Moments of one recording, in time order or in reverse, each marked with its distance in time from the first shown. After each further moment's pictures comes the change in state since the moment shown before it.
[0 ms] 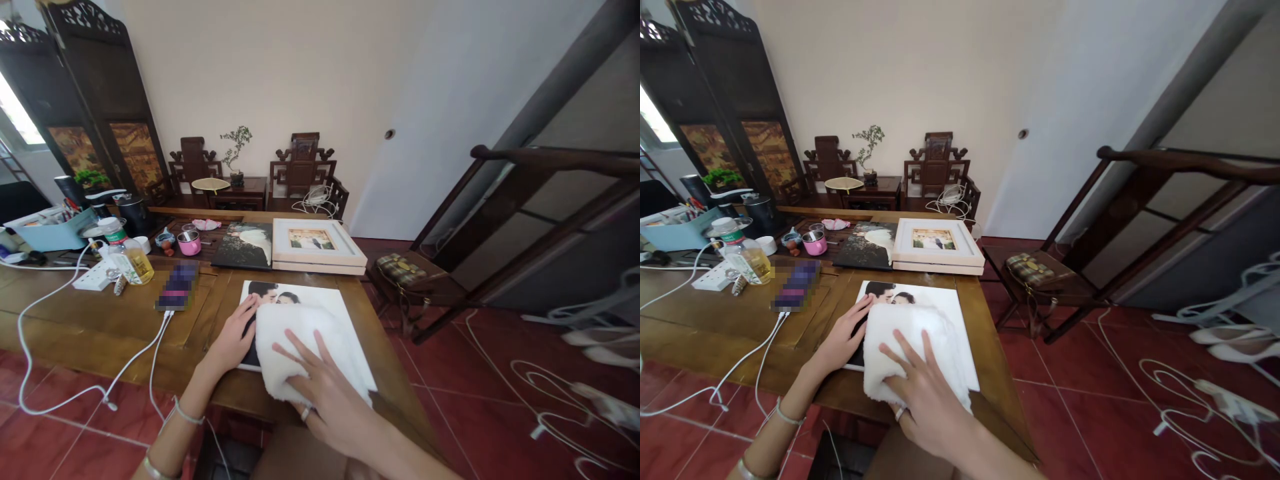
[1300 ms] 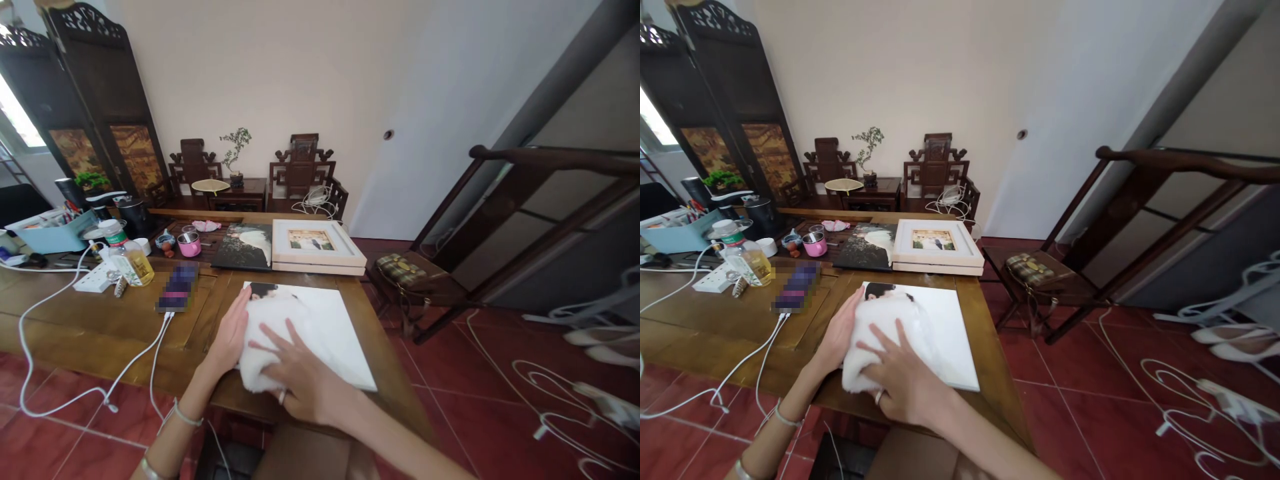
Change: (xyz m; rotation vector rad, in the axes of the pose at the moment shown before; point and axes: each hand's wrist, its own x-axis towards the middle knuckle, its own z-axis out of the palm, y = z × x) left_hand -0.003 0.009 -0.007 -0.192 0.188 -0.032; right_hand 0.040 0.004 -0.003 0.022 -0.111 -0.129
